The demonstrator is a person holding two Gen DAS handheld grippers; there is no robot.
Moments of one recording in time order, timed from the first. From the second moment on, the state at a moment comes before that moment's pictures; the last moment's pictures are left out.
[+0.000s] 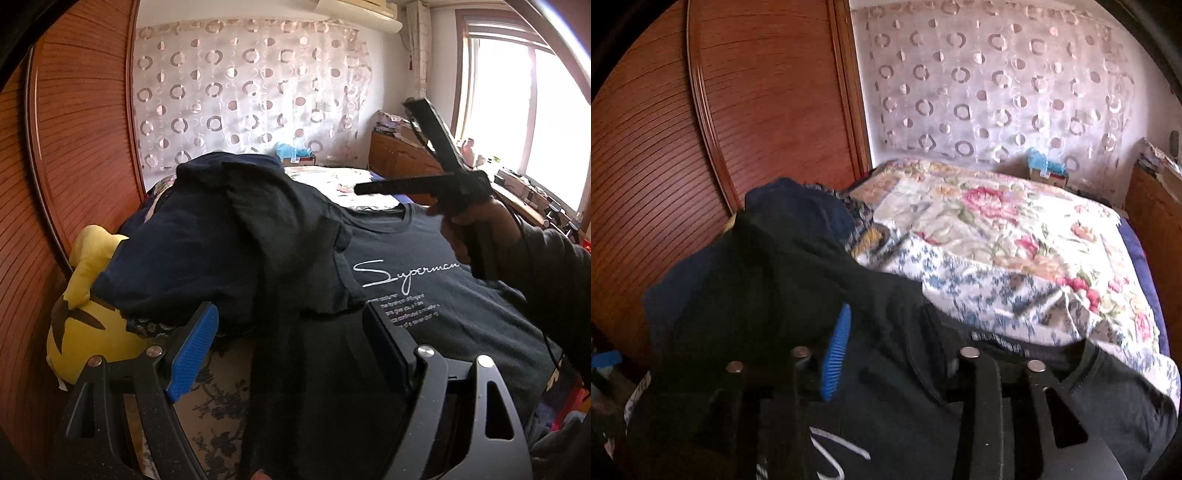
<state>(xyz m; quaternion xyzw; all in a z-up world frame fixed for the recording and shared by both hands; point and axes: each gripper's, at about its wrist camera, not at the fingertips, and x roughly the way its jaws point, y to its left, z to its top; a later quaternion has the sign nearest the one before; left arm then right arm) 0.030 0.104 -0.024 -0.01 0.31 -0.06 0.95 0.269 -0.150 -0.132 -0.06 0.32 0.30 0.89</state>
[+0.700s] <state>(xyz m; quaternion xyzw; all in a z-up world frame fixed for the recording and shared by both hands) 0.060 0.032 -0.037 0.01 0.32 -0.09 0.94 0.144 -0.288 -0.107 -0.06 0.34 0.22 0.91</state>
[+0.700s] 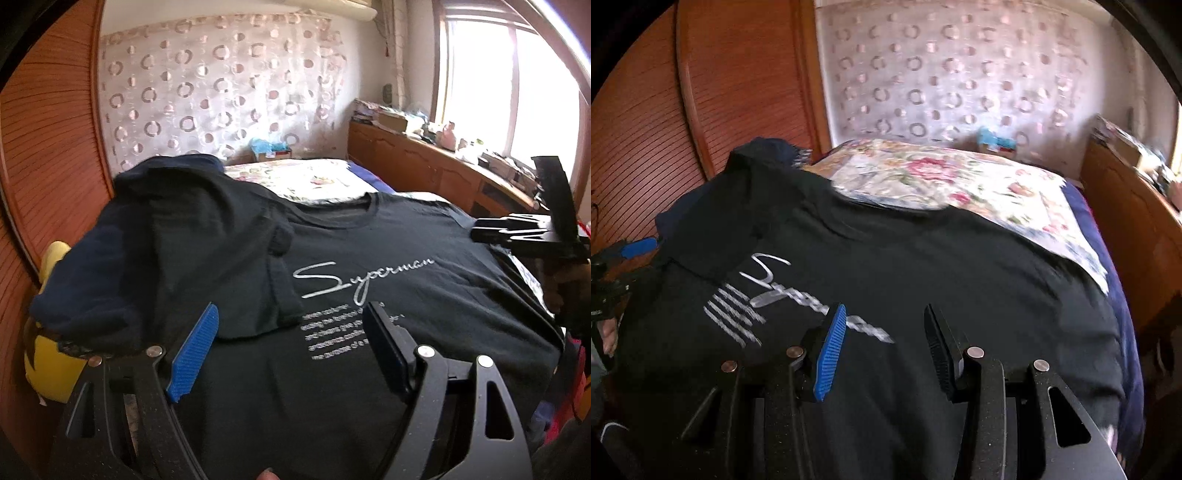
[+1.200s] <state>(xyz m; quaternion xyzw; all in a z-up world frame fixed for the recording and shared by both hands) 0.097 -0.014 -0.073 0.05 0.40 -0.14 0.90 0.122 -0.358 -0.125 -0.06 0.38 0.07 0.92</state>
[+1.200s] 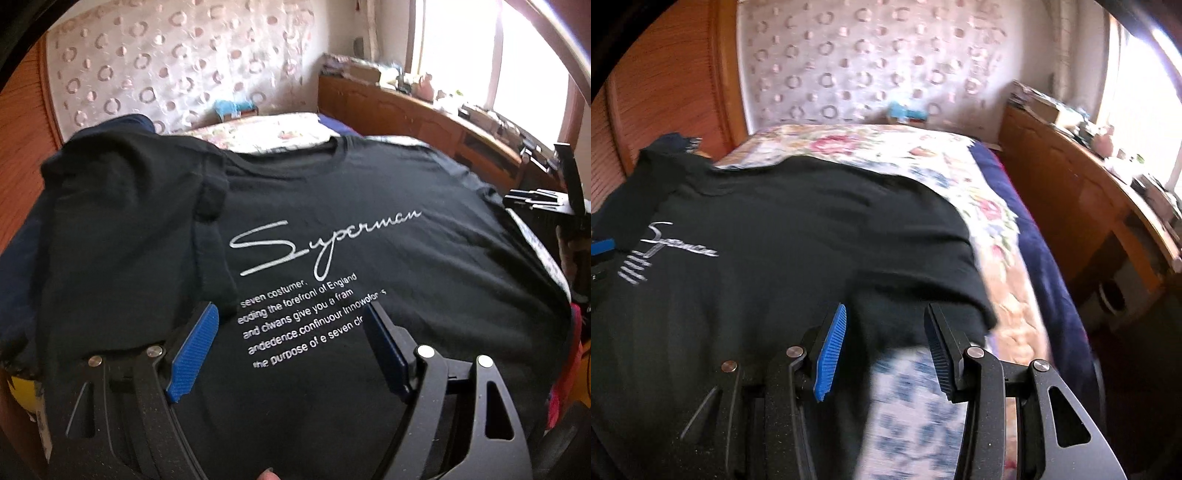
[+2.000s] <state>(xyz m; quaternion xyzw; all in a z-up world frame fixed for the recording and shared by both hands) 0.124 -0.048 -0.093 0.09 0.45 -0.18 0.87 0.127 -0.359 -0.115 0.03 0.42 0.06 0.90</state>
